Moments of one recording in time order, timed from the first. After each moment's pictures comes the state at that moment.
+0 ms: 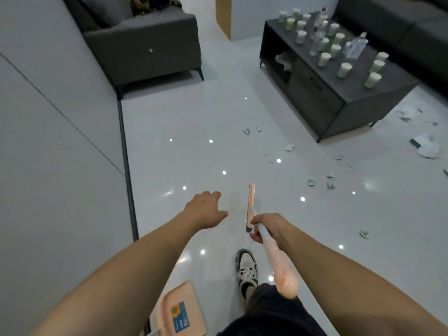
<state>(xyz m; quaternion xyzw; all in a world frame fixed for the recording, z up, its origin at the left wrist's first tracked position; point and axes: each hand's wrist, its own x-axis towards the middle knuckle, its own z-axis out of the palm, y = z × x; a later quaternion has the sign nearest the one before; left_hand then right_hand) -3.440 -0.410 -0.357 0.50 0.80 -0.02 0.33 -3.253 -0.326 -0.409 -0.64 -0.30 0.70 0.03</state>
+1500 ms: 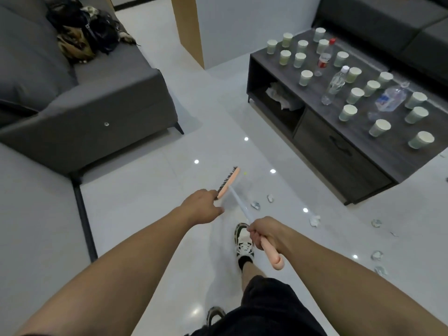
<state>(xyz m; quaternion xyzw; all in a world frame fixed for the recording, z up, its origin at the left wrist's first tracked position) -3.893 0.246 -0.360 0.57 0.74 -0.05 0.35 -3.684 0.275 -0.423 -0.65 -0.24 0.72 -0.04</state>
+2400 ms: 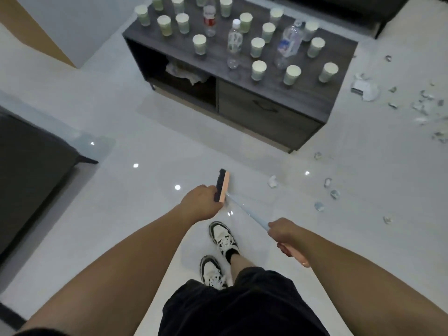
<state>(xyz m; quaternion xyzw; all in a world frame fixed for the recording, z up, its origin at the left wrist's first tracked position) -3.803 0.453 -0.417 0.72 0.56 -0.16 0.38 -3.579 0.347 -0.447 -0.80 -0.17 0.58 -0.08</state>
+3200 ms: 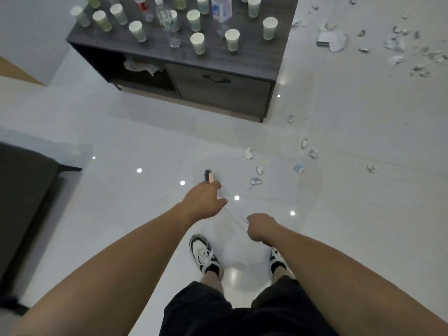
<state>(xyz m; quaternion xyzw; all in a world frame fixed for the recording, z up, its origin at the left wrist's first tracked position) -3.635 0.316 -0.422 0.78 0.49 -0.20 0.33 -3.490 0.197 -0.498 -0.73 -0.42 0.52 -0.16</state>
